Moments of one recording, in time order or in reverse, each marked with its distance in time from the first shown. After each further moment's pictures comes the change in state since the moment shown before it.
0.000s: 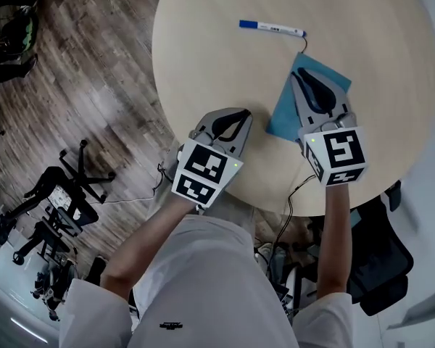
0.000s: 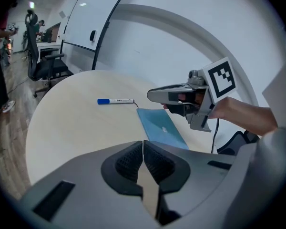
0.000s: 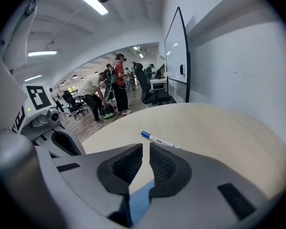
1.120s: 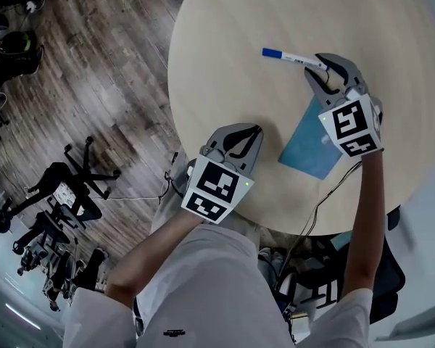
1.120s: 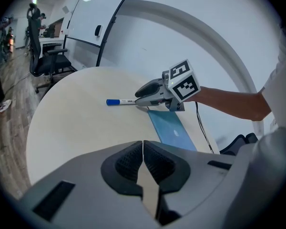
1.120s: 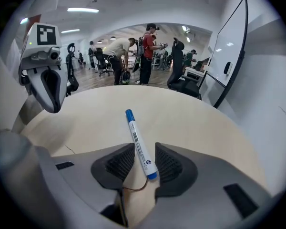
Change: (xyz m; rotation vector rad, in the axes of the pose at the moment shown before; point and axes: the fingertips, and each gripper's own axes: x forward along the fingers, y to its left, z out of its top) left arm 0.015 0.038 0.012 -0.038 0.034 0.012; right arm 0.105 -0.055 -0.012 -0.514 0.243 0.156
